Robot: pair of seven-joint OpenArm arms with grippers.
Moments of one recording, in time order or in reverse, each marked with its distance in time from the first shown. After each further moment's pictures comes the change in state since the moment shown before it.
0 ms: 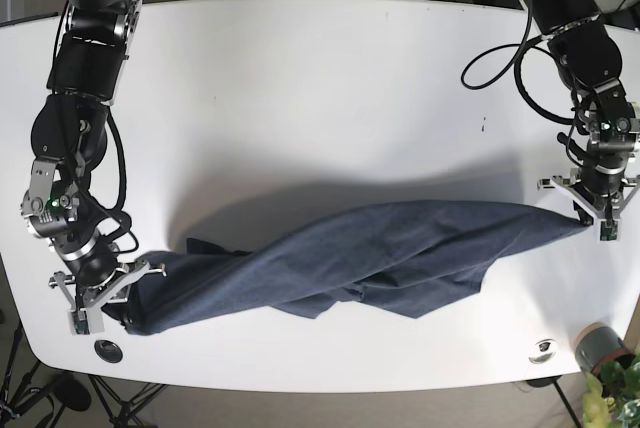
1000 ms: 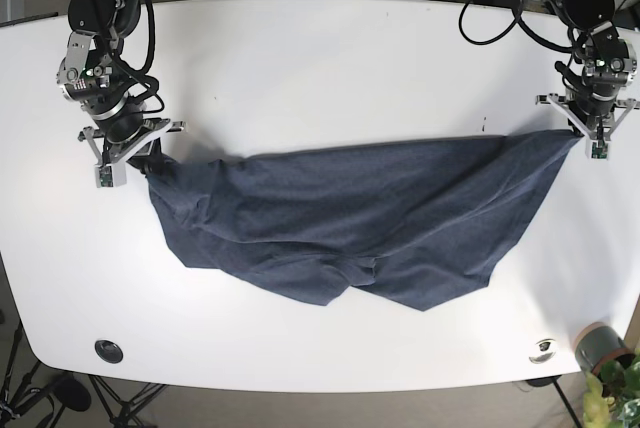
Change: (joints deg) left arm 15.1 1.9 -7.8 -2.6 0.4 -5.6 -1.1; right arm -30.5 -6.5 7.2 9.6 -0.2 0.1 0.6
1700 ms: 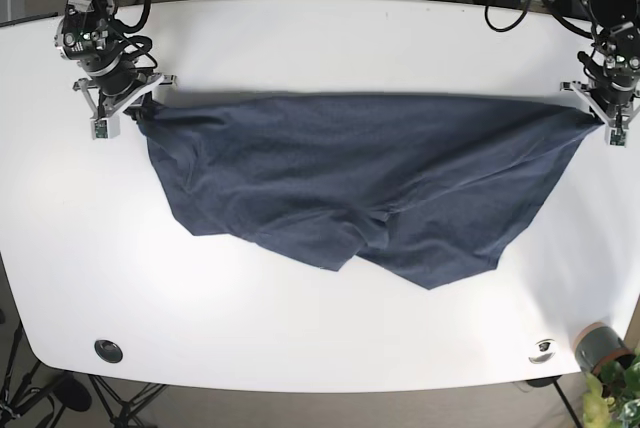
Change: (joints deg) left arm 2.6 -8.4 0.4 -11.0 0.0 -0.2 -9.2; right arm -10.0 1.1 2.9 -1.5 -0.2 0.0 0.3
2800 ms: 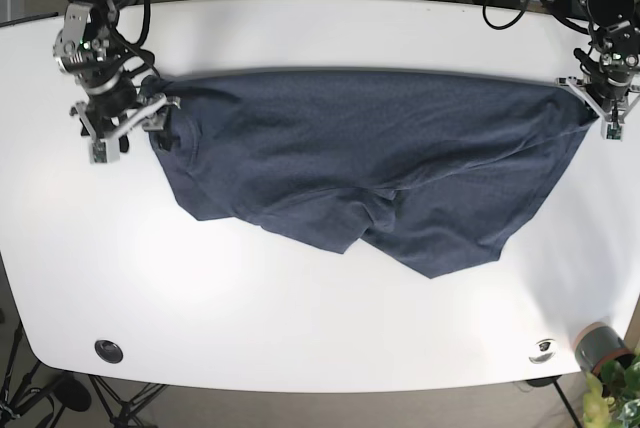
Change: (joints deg) left arm -0.1 1.0 0.2 -2.9 0.1 0.2 -1.3; right arm 6.8 0.3 -3.8 4.5 0.0 -0.4 0.1
